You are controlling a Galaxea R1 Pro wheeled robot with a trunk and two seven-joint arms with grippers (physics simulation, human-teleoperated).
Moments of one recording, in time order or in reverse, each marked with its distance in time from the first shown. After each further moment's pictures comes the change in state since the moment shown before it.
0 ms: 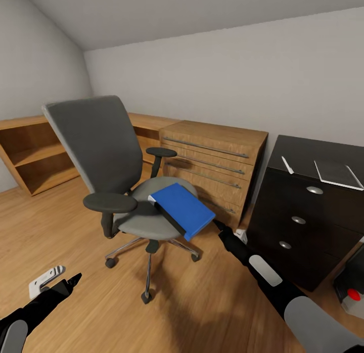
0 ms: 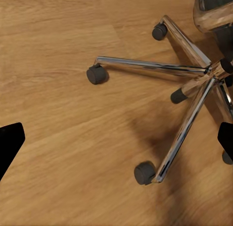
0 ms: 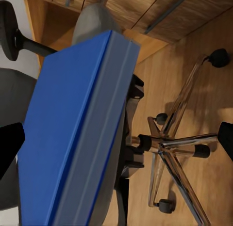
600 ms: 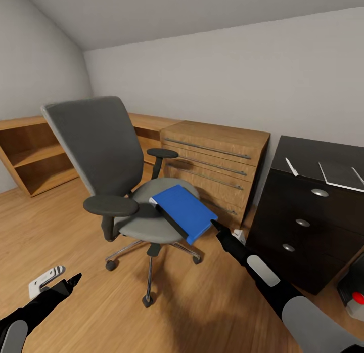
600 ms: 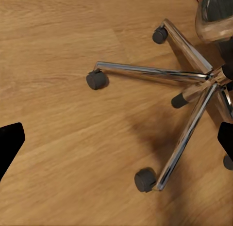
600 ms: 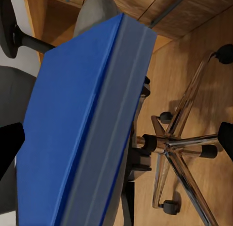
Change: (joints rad) left arm 0.000 0.000 0.001 0.000 0.000 0.001 0.000; right arm 0.000 0.014 0.003 0.001 0.001 0.000 -0.003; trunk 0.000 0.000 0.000
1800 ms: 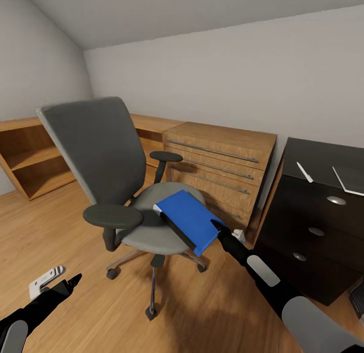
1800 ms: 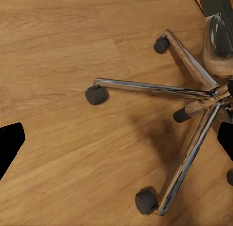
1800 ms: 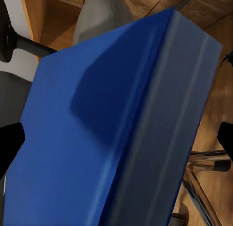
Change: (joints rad) left arm 0.000 0.000 -0.001 0.005 0.001 0.000 0.000; right arm 0.000 -0.001 0.000 0.000 0.002 0.000 0.000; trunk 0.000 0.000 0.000
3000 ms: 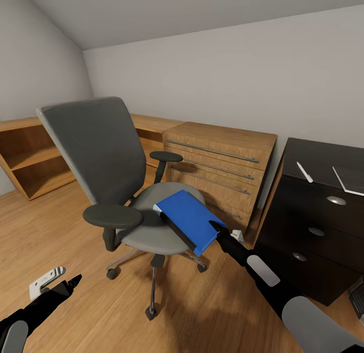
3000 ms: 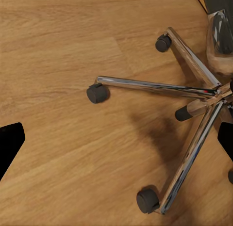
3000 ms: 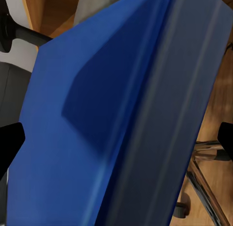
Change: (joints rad) left arm 0.000 0.000 0.000 0.007 -0.002 0.000 0.001; right arm 0.000 0.000 0.000 -0.002 0.002 0.044 0.003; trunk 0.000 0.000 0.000
